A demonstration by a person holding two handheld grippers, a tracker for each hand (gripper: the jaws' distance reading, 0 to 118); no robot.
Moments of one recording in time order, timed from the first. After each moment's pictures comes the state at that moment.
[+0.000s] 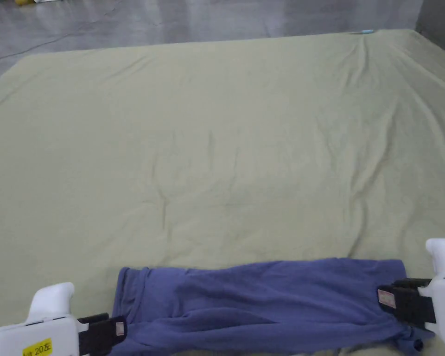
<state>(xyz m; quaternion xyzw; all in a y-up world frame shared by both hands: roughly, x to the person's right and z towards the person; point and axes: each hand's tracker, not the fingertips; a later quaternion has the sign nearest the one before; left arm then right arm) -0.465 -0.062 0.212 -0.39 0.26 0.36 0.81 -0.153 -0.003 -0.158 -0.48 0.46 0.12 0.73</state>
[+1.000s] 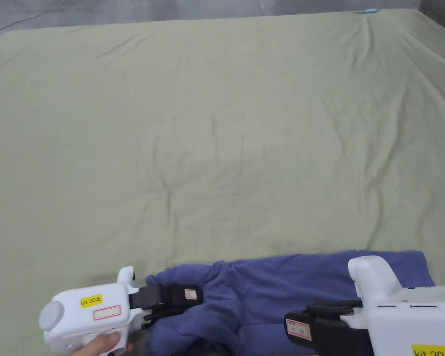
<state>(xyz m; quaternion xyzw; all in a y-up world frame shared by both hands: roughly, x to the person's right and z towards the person) -0.566 -0.246 0.151 -0.26 -0.04 0.67 0.69 -0.222 -0.030 -0.100 -0.52 0.62 0.07 0.59</state>
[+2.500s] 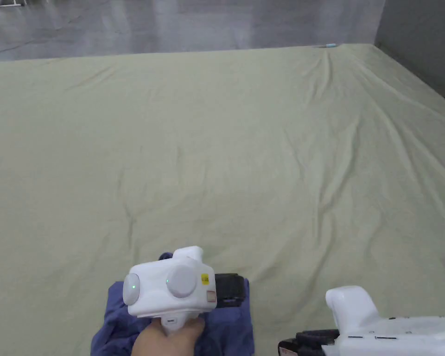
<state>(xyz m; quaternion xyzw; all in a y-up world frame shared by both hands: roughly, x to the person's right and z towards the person) -0.454 -0.140 -0.042 -0.46 0.20 0.36 0.79 -0.172 -0.022 -0.118 -0.51 0.56 0.10 0.64</state>
